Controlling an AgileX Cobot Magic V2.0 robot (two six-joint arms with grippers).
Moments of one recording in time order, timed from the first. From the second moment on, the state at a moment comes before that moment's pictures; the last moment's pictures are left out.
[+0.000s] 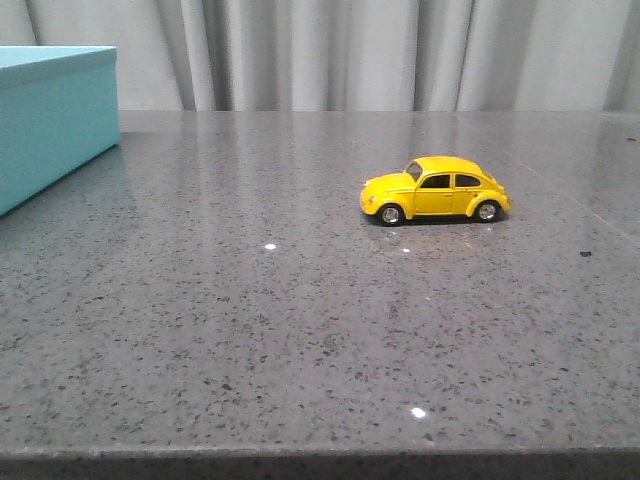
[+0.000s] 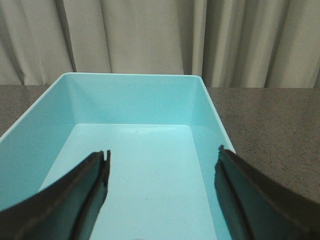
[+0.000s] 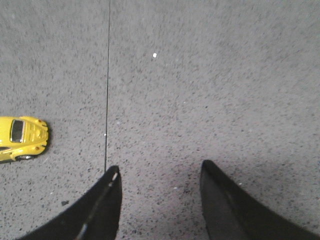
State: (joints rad) left arm -0.04 0.56 -0.41 -0.03 0.03 -0.05; right arm 0.11 0.88 -0.83 -0.08 0.71 0.27
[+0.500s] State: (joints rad) left arm -0.04 0.57 -0.41 -0.03 0.03 -0.05; right arm 0.34 1.31 -1.21 -0.05 0.95 0.31
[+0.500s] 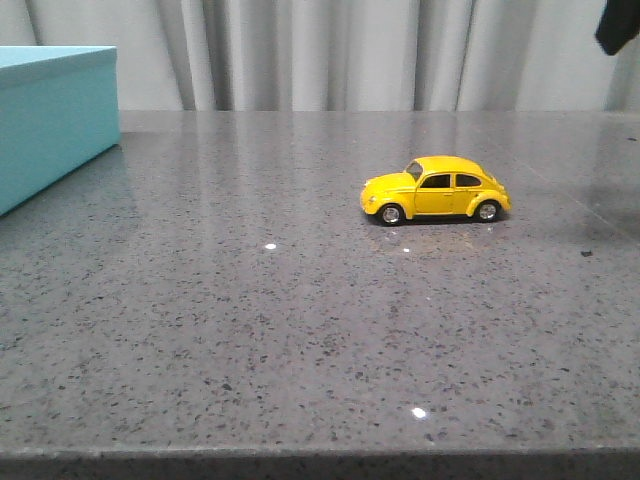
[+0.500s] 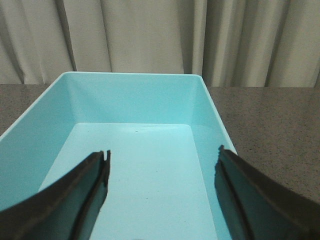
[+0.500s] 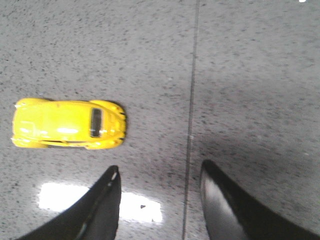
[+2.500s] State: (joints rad) left arm -0.04 0.57 -0.41 -0.03 0.03 -0.05; right arm 0.49 1.77 -1.50 -0.06 1.09 0.52
